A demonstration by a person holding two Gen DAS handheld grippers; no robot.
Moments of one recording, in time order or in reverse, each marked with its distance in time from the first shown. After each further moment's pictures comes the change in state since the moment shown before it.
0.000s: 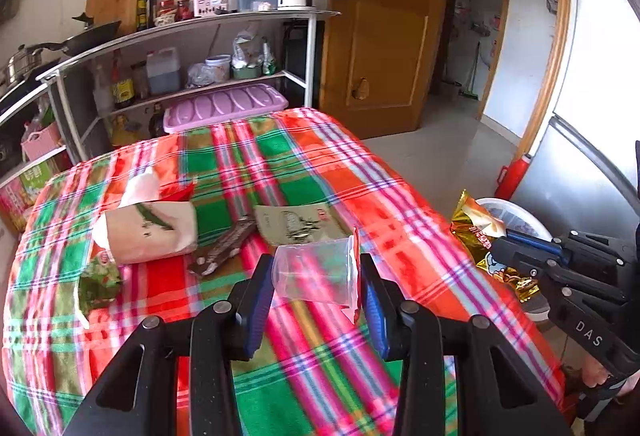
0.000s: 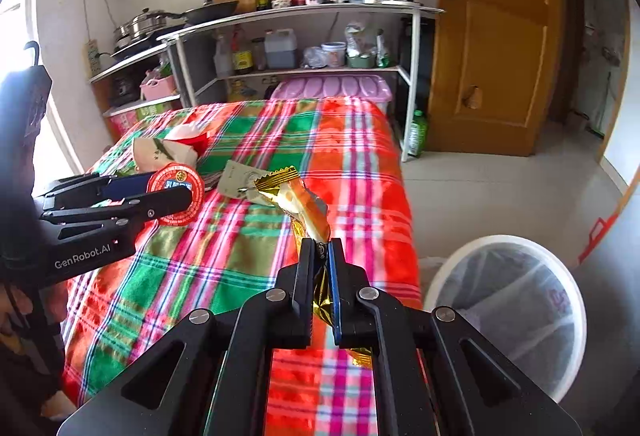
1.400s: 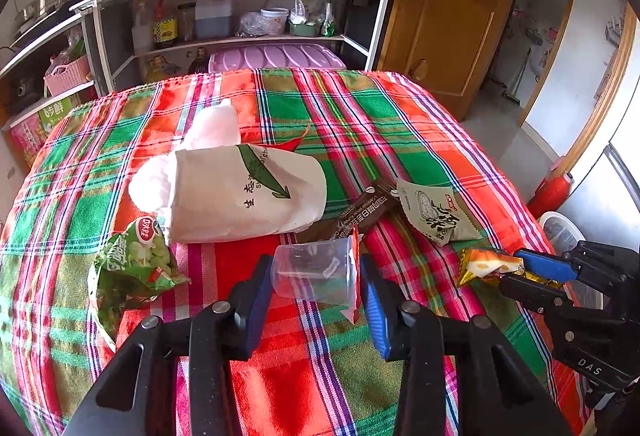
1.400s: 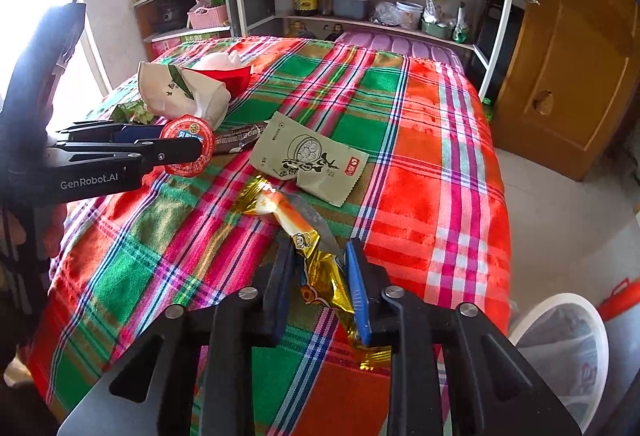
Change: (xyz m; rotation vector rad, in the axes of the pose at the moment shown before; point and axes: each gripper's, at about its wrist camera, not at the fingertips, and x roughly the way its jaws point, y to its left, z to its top) left arm 0.054 0.104 -0.012 -0.167 0.115 0.088; right arm 0.107 0.053 0.020 -0.233 0.192 0.149
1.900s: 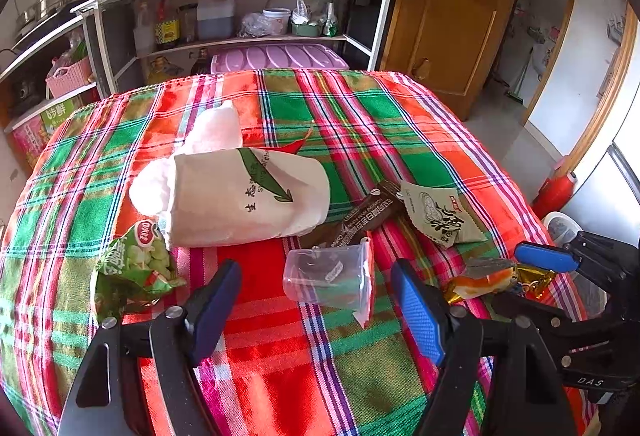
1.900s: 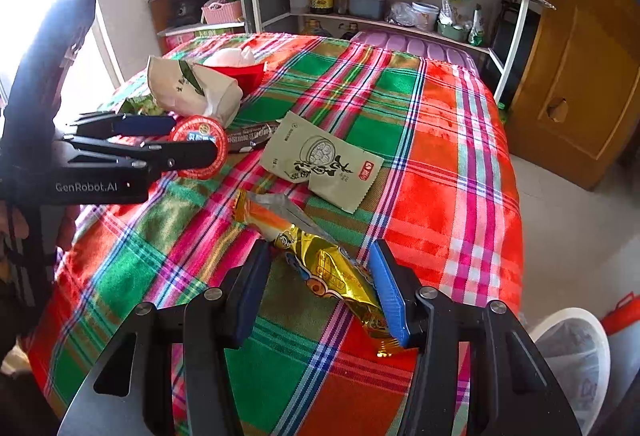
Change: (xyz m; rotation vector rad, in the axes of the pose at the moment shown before) left arm 0.004 -0.001 0.003 -0.002 0.006 0.015; right arm 0.009 0.004 0.005 -0.054 0.017 0.023
